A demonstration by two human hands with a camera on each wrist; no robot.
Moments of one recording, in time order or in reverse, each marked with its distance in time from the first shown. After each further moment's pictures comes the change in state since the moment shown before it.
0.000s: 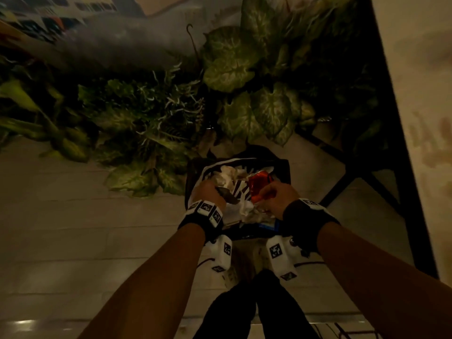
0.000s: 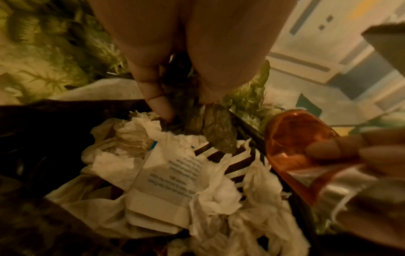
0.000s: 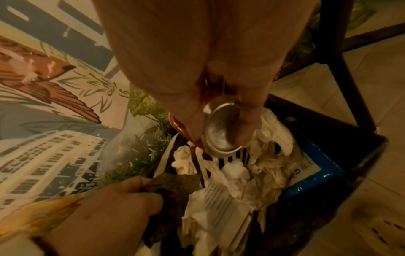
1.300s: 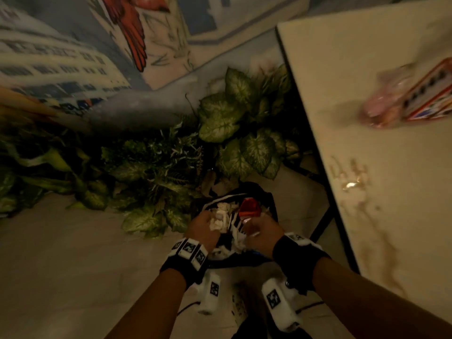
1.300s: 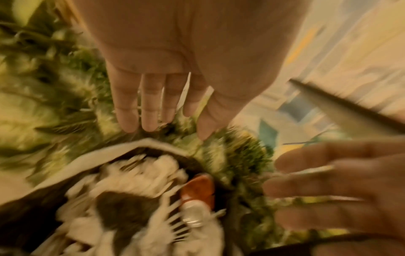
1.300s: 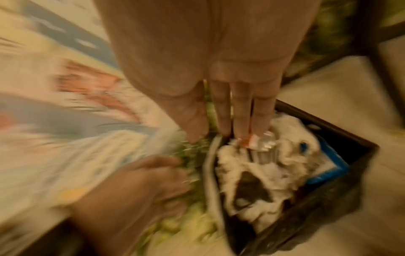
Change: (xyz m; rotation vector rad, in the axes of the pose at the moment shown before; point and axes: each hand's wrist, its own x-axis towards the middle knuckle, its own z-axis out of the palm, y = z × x) left_hand -0.082 0.032 -0.065 0.014 -0.053 0.147; right_hand -0.109 -0.038 -0.037 -0.129 -0.119 -0.227
